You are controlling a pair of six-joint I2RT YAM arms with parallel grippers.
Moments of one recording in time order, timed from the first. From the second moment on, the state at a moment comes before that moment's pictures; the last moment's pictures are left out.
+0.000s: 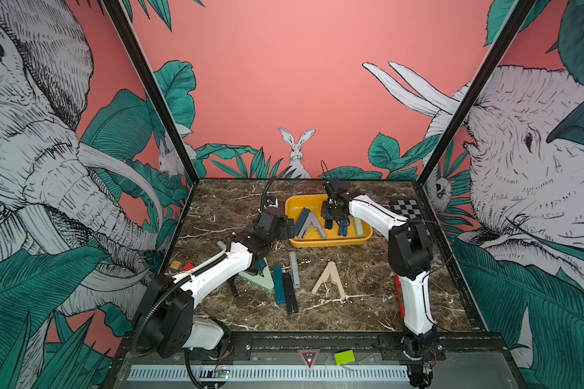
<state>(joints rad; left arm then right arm) -0.63 1.36 0.92 -0.20 -0.33 -0.41 0.49 2.18 1.81 -0.72 0.08 0.54</state>
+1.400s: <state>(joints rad) -0.63 1.35 0.88 -0.23 -0.36 -0.42 0.40 2.32 1.94 -0.94 0.15 0.36</state>
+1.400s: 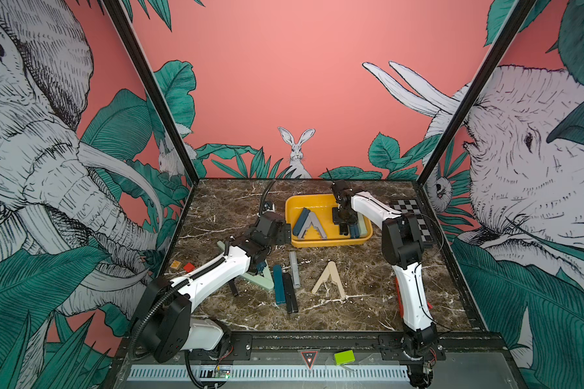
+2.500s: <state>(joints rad) -0.63 1.30 0.84 -0.26 -0.42 -0.41 0.47 1.78 1.56 -0.83 0.20 0.56</state>
